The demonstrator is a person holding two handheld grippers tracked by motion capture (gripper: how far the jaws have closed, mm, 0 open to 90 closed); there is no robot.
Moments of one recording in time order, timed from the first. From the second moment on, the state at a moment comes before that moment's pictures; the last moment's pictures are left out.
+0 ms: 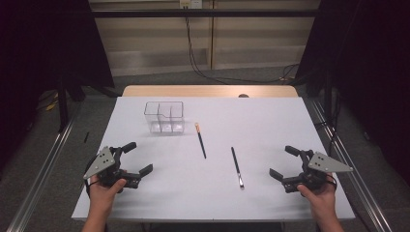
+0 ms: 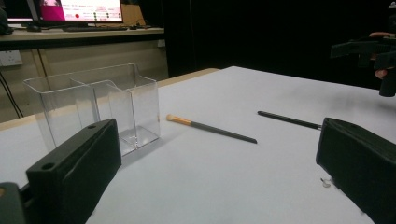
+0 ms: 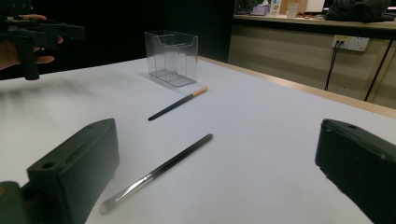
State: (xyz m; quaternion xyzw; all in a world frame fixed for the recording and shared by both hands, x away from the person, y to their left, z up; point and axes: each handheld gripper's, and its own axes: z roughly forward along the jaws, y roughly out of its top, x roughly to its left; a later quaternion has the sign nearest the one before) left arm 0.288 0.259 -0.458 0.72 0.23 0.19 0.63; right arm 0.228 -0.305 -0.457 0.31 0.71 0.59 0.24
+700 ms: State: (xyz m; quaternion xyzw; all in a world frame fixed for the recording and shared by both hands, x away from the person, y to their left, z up) left arm 0.298 0.240 -0.455 0.72 0.24 0.18 0.63; right arm 0.228 -0.307 -0.456 0.31 0.70 0.60 0.24
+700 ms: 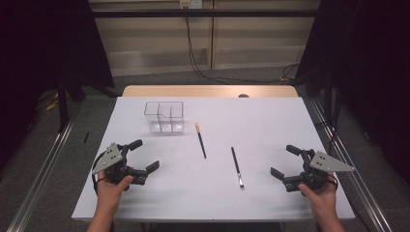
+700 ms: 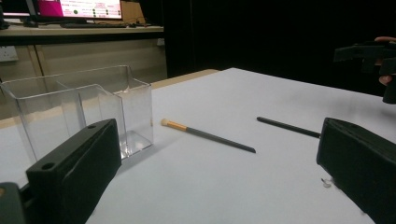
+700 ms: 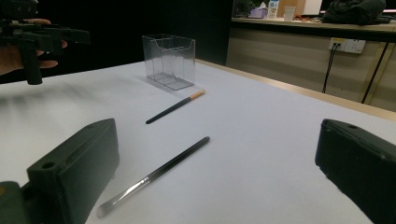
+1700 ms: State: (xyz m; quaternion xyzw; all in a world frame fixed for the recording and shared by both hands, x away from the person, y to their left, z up) left arm 0.330 0.182 -0.449 0.72 0.23 0.17 0.63; right arm 0.231 -0.307 -0.456 0.31 0.70 0.59 0.25
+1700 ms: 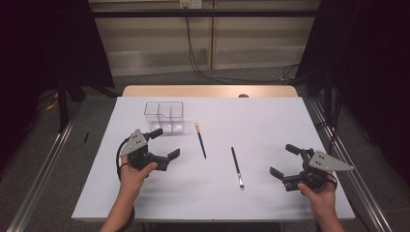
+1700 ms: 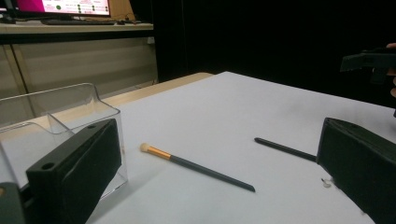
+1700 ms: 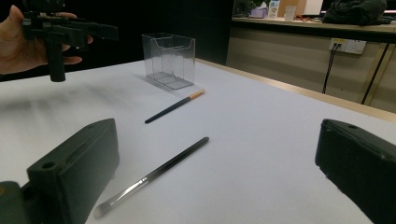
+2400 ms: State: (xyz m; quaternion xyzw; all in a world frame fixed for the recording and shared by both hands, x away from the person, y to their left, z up) left arm 0.352 0.147 -0.455 0.72 0.24 0.16 0.64; right arm 0.231 -0.308 -0.456 0.31 0.70 0.59 0.25
